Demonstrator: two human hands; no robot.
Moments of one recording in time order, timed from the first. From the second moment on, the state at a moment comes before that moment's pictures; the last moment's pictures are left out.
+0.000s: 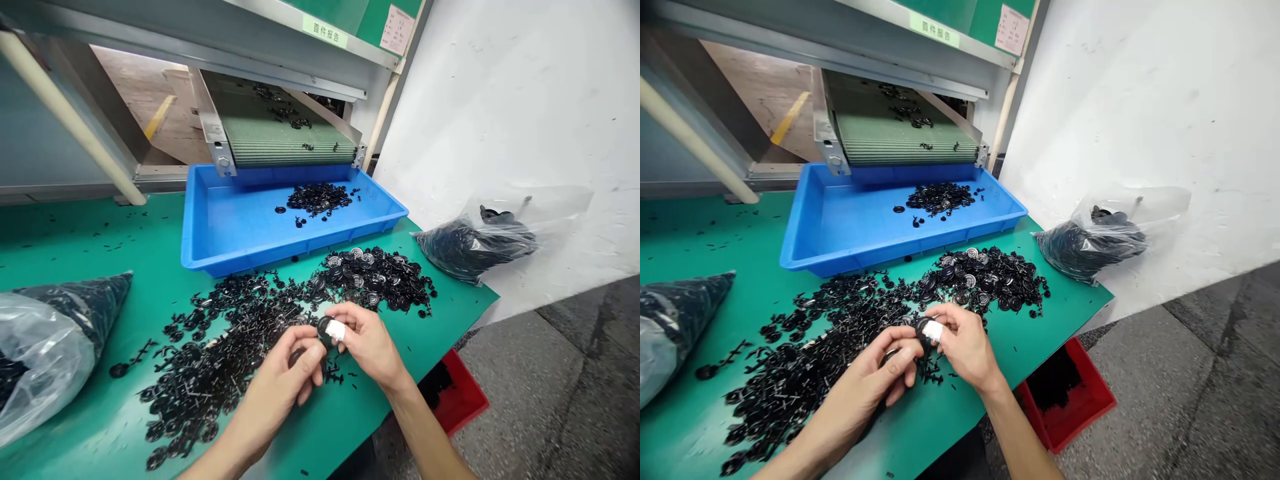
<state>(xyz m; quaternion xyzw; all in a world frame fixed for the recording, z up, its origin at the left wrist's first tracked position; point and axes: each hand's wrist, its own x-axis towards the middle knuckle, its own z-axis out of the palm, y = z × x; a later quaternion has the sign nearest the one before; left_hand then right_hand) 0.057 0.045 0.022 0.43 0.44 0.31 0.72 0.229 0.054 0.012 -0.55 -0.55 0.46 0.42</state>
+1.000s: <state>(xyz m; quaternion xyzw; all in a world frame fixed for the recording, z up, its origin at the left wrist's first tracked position) 0.058 0.046 0.013 0.39 0.44 0.41 0.69 0.248 0.053 0.025 -0.62 -0.67 0.24 0.33</state>
